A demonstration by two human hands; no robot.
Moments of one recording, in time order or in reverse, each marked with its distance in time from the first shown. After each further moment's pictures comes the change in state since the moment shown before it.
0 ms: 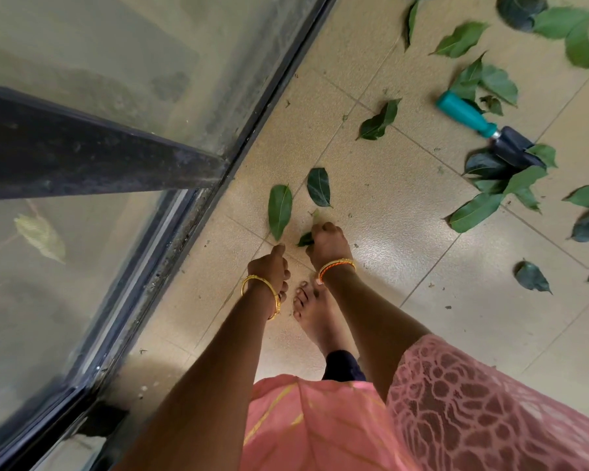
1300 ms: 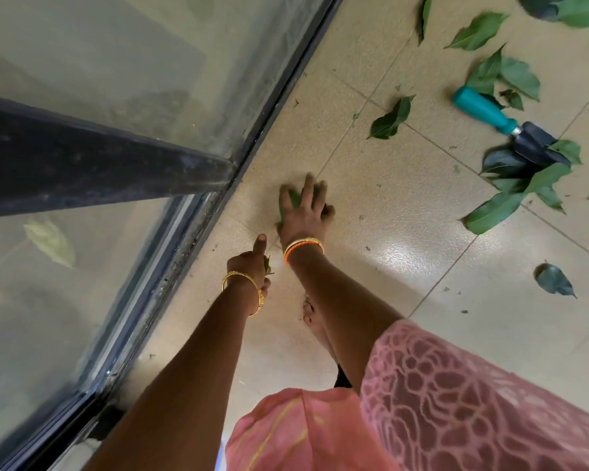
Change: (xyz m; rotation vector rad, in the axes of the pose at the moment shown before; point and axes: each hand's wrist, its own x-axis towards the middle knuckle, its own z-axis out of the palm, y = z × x) left_hand 0.021 0.013 -0.032 0.065 0.157 0.125; right_hand 0.028 -0.073 0.001 -0.077 0.113 0.029
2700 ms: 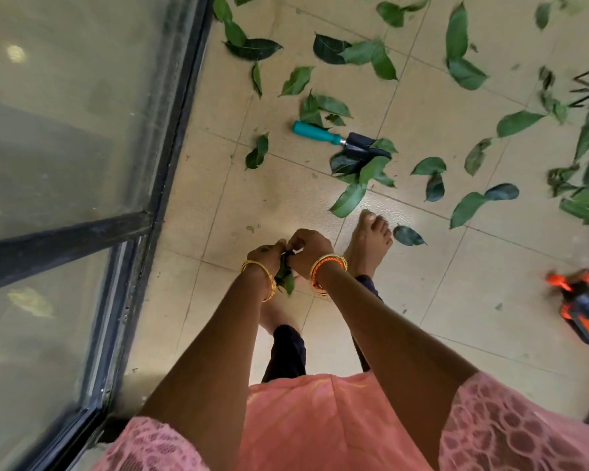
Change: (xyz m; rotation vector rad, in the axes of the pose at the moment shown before) left_hand -0.189 0.035 0.135 0.319 -0.221 0.085; right_hand -0.131 0.165 -0.189 0.739 -0.261 0.357
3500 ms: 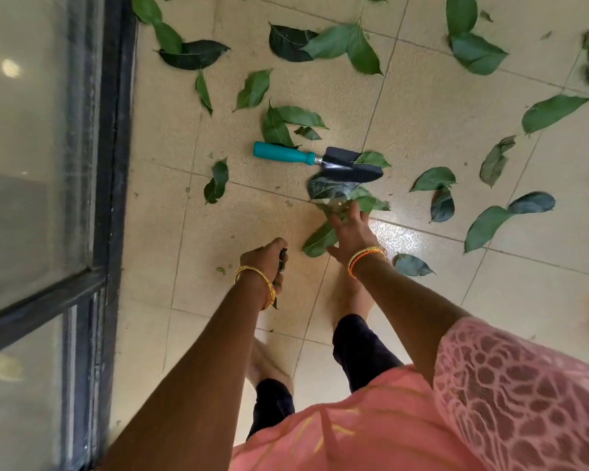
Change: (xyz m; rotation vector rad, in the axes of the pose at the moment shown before) left_hand 0.076 0.068 0.075 -0.082 0.019 -0.127; right_hand 0.161 0.106 -0.084 -0.643 0.178 -0.212
